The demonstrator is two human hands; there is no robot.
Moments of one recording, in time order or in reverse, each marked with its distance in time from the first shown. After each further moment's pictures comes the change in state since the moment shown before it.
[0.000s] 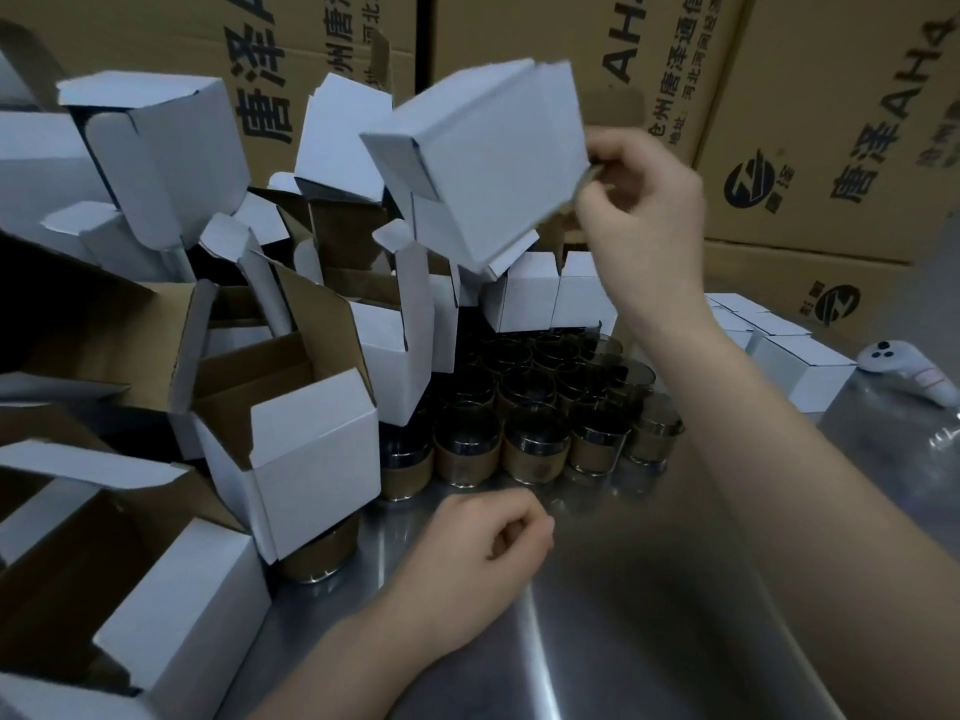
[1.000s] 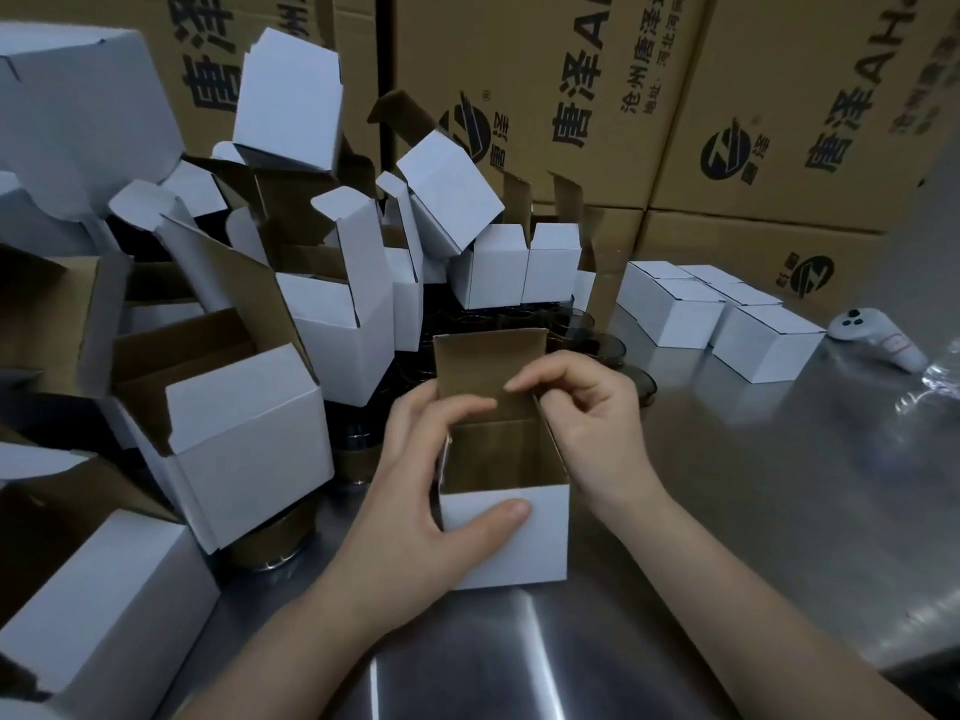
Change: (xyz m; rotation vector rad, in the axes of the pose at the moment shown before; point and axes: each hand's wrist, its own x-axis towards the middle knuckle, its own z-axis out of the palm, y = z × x) left_hand -0.002 0.015 -0.009 -0.096 0.176 0.095; right_hand -0.132 0.049 -0.023 0.262 -0.243 0.230
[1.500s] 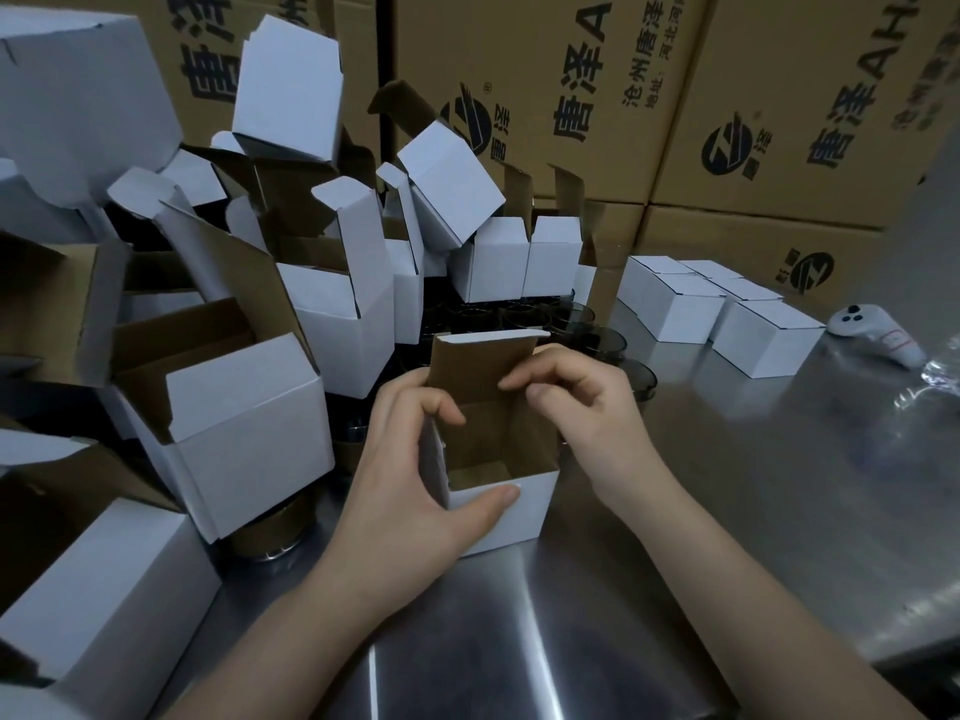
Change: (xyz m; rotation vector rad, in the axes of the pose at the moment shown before) left_hand 0.002 0.000 0.000 0.079 0.125 -0.028; right_hand 0.001 -0.008 -0.006 0.015 -0.151 0.106
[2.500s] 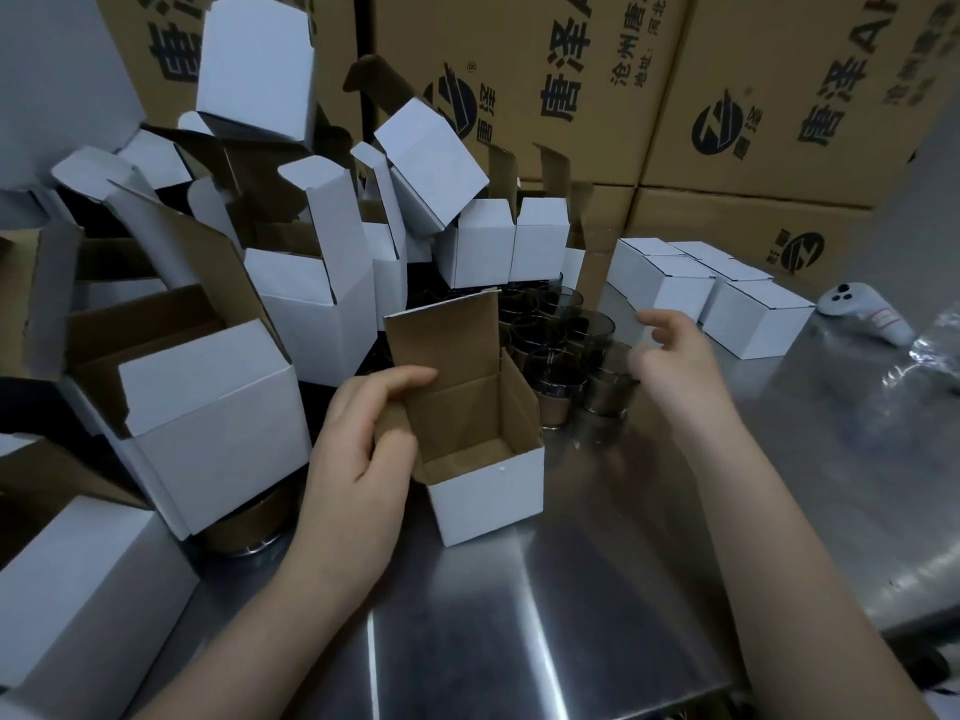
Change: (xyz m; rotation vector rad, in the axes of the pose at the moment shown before) left_hand 0.004 -0.002 -0.001 -0.119 0.145 -0.176; right_hand 0.018 0.027 -0.073 -0.344 0.482 0.544
